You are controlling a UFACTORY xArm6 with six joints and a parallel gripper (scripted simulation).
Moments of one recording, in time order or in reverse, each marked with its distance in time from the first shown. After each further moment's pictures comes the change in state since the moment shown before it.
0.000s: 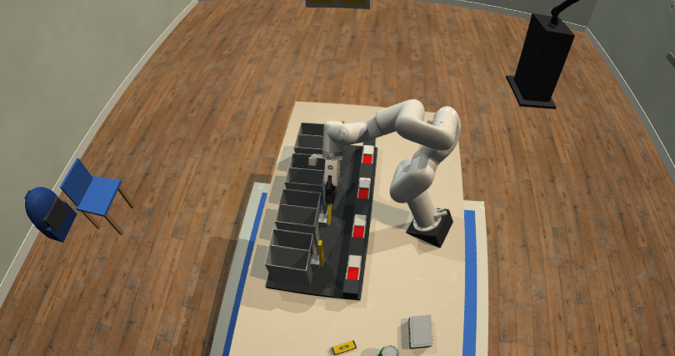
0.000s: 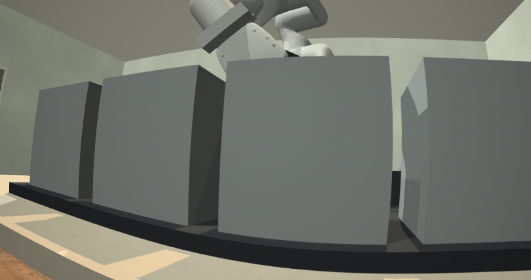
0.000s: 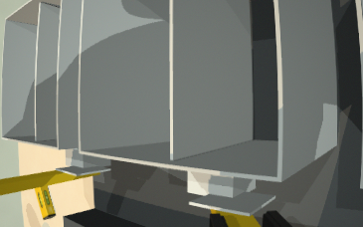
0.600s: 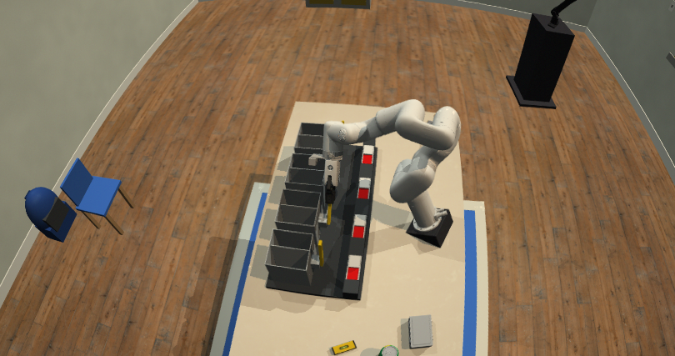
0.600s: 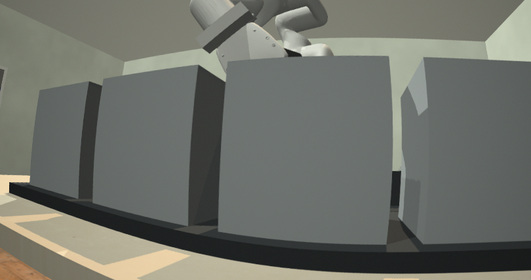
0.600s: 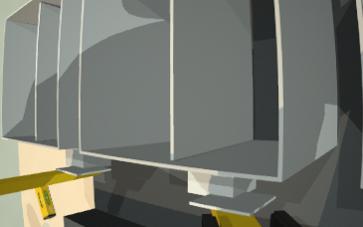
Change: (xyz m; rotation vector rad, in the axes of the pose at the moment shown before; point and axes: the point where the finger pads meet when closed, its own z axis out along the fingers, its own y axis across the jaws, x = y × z) arm 0.000 0.000 0.000 0.001 0.000 0.000
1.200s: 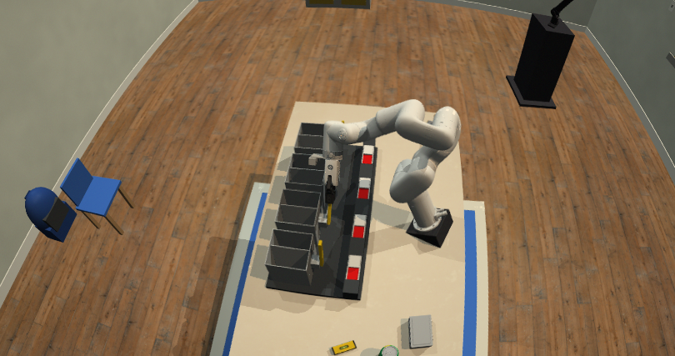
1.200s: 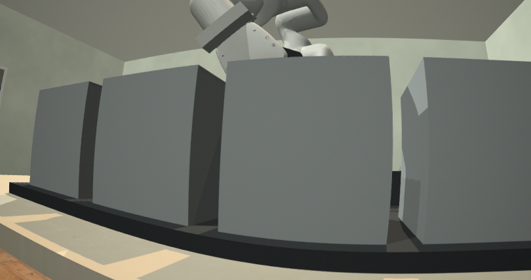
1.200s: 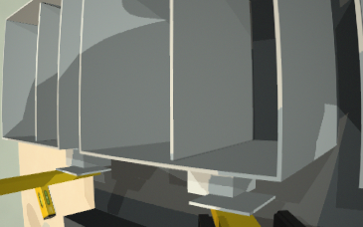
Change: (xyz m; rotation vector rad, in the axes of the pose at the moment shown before) arm 0.000 0.000 -0.001 0.000 0.000 0.000
